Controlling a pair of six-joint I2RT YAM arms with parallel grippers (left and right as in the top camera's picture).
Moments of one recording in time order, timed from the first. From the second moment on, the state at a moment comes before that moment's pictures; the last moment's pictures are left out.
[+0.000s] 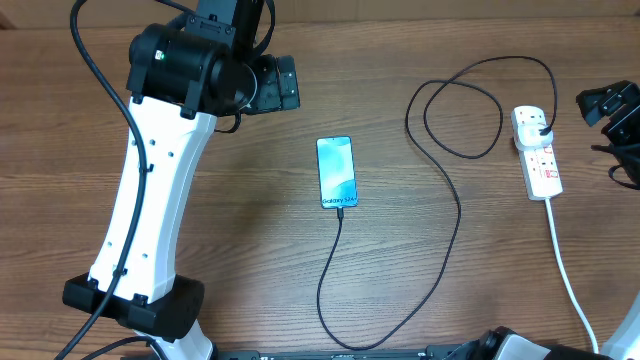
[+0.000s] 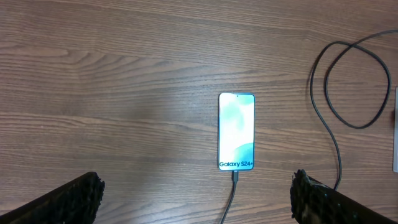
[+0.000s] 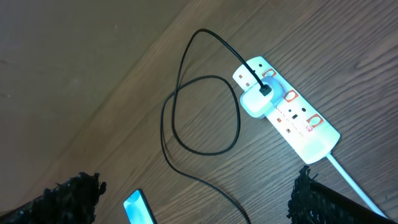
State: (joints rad) left arm -0.35 1.84 2.30 -1.54 -0.04 -0.47; right arm -0.56 1.39 1.55 -1.06 -0.43 0.34
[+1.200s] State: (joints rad) left arm -0.20 0.69 0.78 -0.16 -0.17 -0.46; right arm -0.56 1.39 1.55 -1.06 -0.43 0.34
